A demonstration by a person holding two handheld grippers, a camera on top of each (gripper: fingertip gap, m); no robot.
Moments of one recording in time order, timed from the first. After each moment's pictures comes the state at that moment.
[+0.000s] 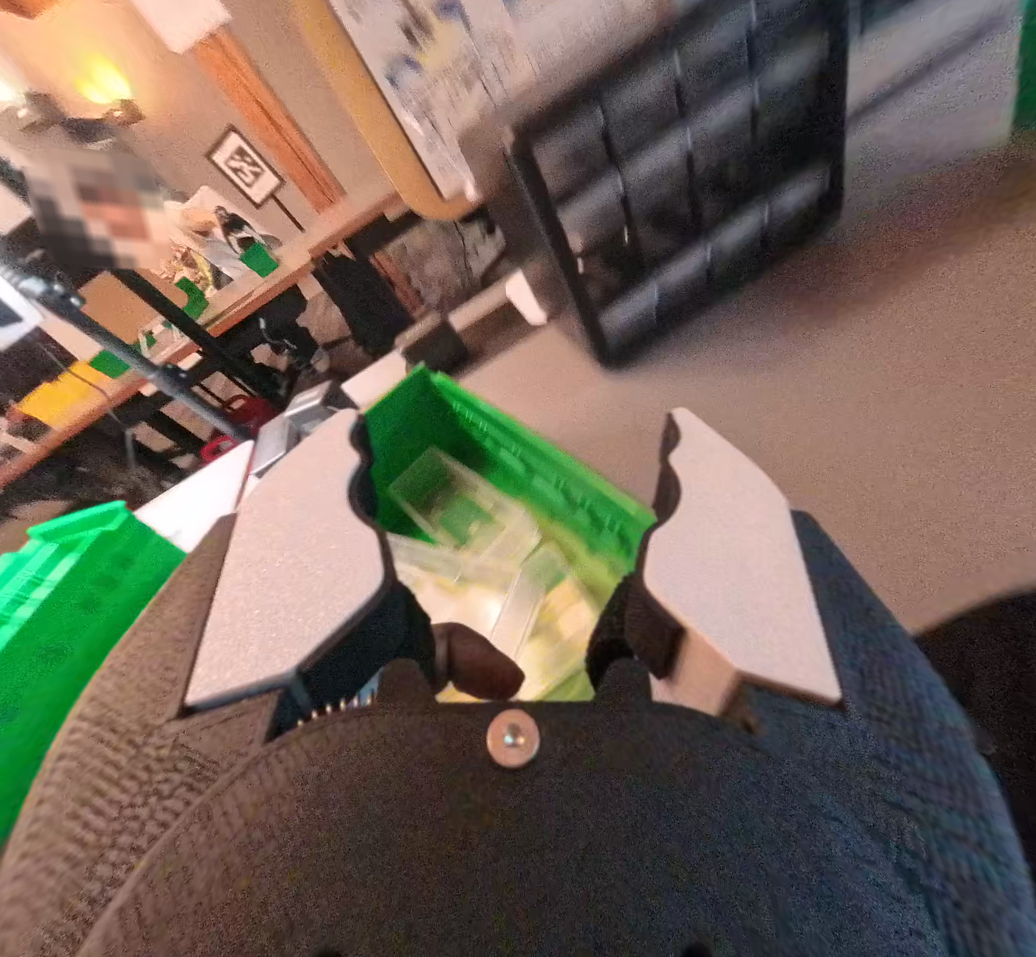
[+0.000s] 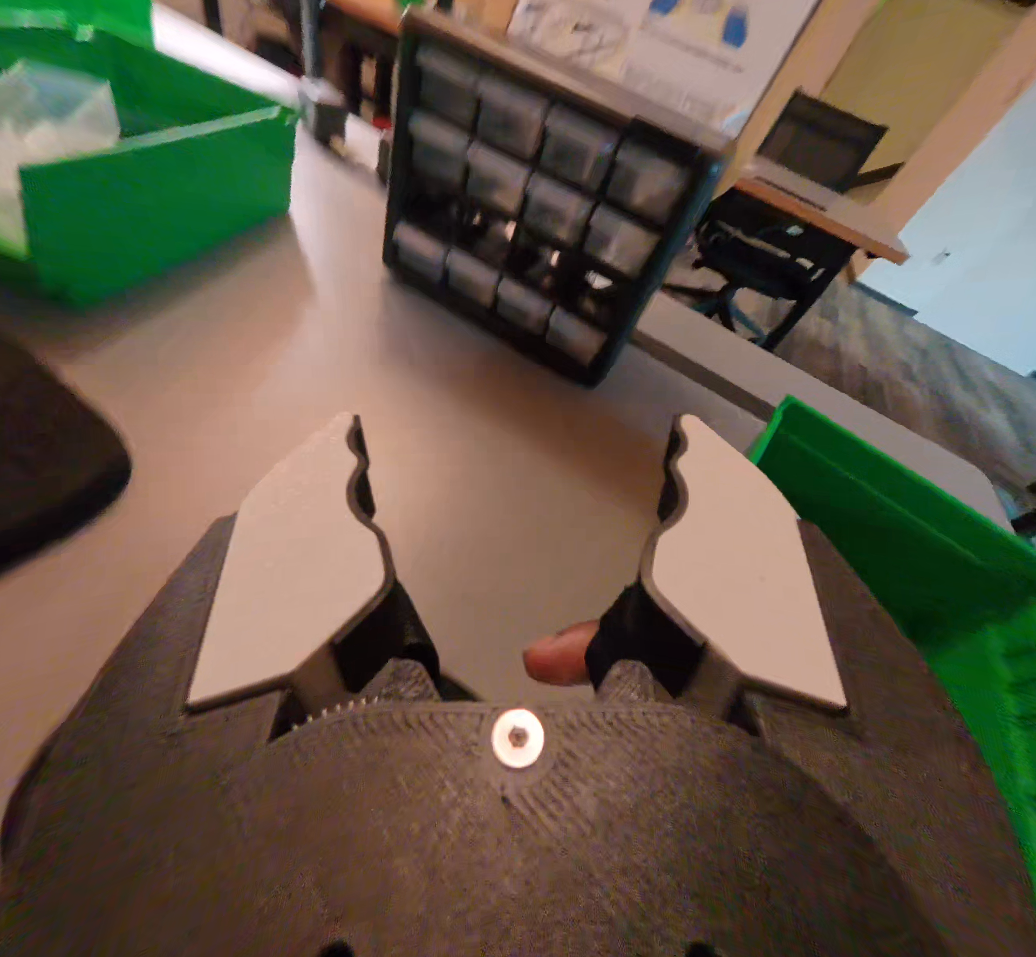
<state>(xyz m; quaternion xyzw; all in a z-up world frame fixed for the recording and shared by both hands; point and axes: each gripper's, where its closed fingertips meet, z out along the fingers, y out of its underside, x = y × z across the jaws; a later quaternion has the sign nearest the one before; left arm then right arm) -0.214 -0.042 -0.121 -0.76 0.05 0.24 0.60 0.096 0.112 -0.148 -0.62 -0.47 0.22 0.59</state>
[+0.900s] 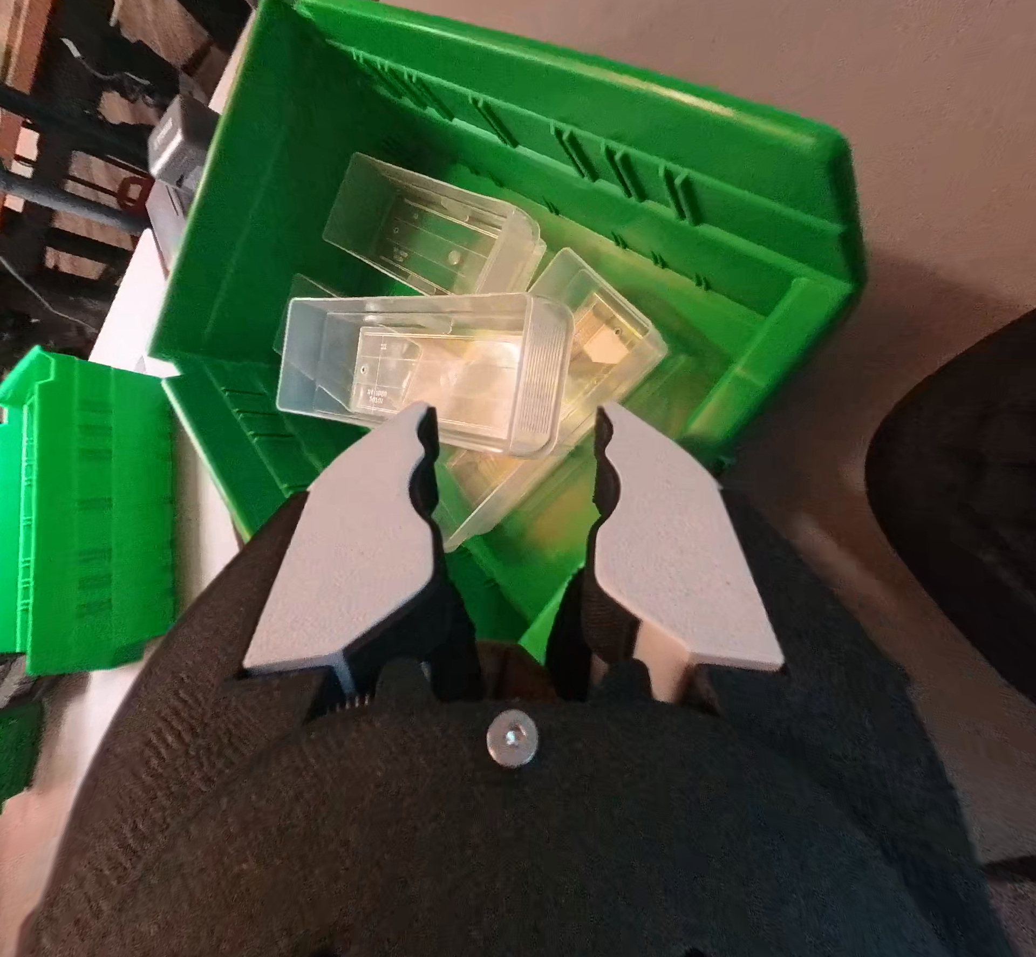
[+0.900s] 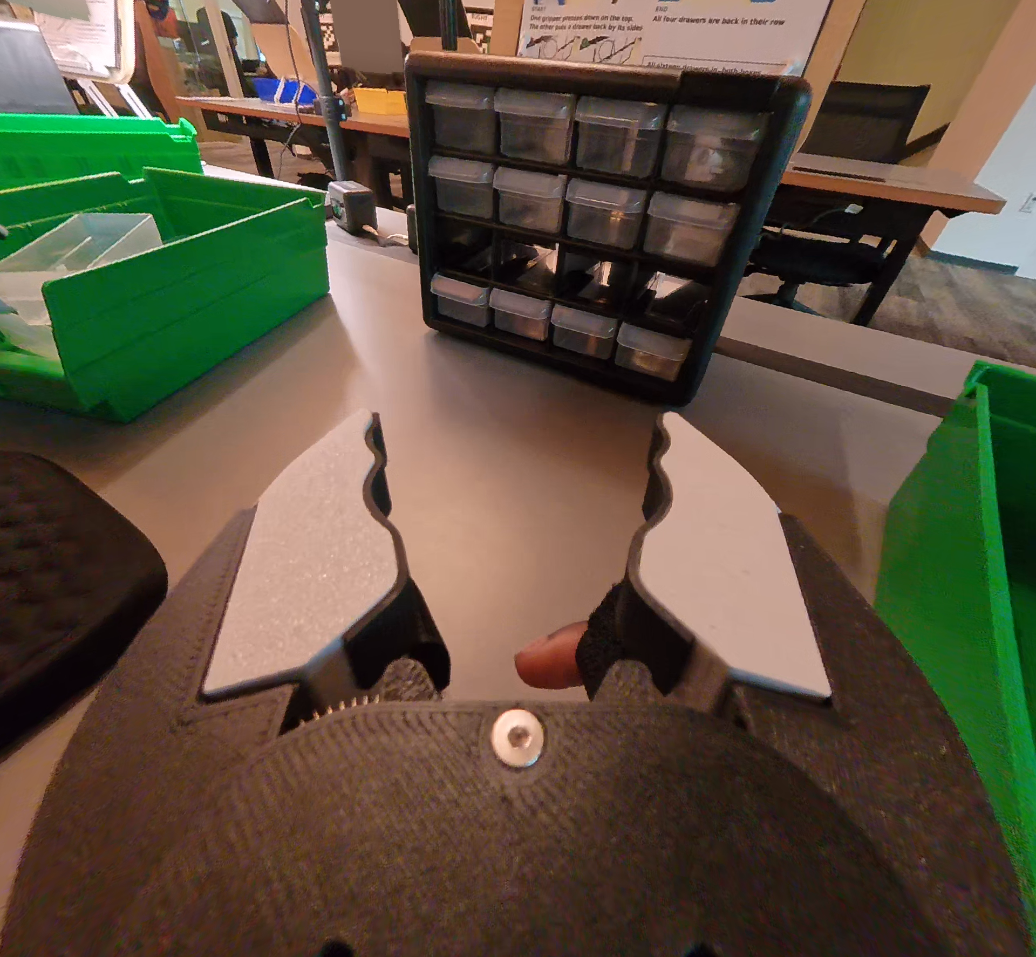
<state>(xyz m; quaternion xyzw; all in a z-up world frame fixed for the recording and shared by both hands) -0.269 -0.092 -0.223 -0.91 0.11 0.26 0.30 0.038 0.117 -0.185 -0.63 -0.40 0.32 0.58</state>
